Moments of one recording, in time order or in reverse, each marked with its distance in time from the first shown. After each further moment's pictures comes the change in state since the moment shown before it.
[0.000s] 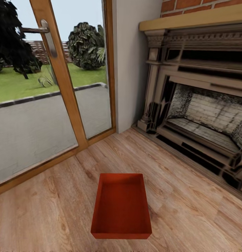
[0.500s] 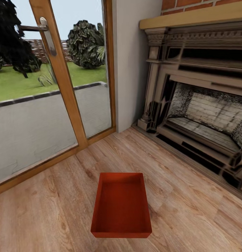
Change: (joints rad) left arm 0.000 -0.001 0.000 -0.001 0.000 -0.007 0.000; right arm 0.000 0.001 0.002 -0.009 0.007 -0.011 0.006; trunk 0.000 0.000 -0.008
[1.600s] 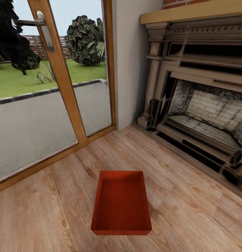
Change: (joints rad) left arm 0.000 -0.001 0.000 0.005 0.001 -0.006 -0.005; right arm 0.000 0.000 -0.005 0.015 -0.011 0.008 -0.008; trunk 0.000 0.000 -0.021
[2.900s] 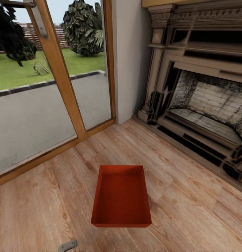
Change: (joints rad) left arm -0.009 0.007 0.000 -0.145 -0.002 0.010 0.000; right arm -0.003 -0.004 0.000 0.005 -0.002 0.007 -0.011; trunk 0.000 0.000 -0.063
